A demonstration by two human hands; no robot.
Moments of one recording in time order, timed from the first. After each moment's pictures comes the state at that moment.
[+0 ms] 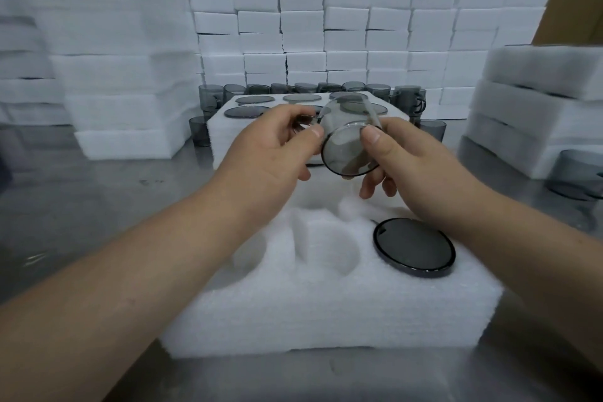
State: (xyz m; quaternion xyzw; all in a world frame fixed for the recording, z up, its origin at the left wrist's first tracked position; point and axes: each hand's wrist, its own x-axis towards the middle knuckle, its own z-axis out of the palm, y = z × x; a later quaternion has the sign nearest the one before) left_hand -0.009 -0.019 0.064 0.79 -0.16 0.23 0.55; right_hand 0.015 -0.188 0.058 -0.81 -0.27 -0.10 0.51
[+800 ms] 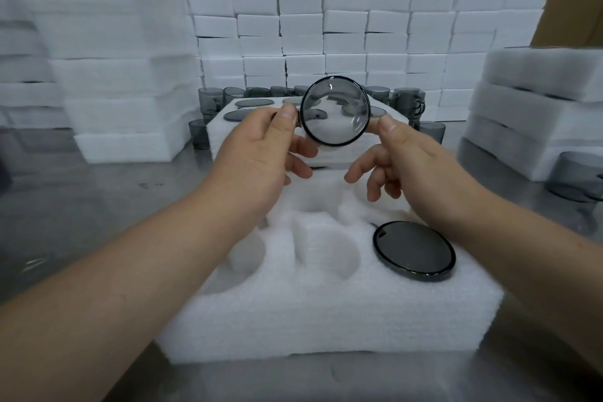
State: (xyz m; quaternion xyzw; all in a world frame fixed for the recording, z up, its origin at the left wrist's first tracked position) left_hand -0.007 -0.018 0.064 0.75 -0.10 0.24 0.60; right_hand 0.021 -0.188 0.055 -0.79 -0.27 -0.08 0.55
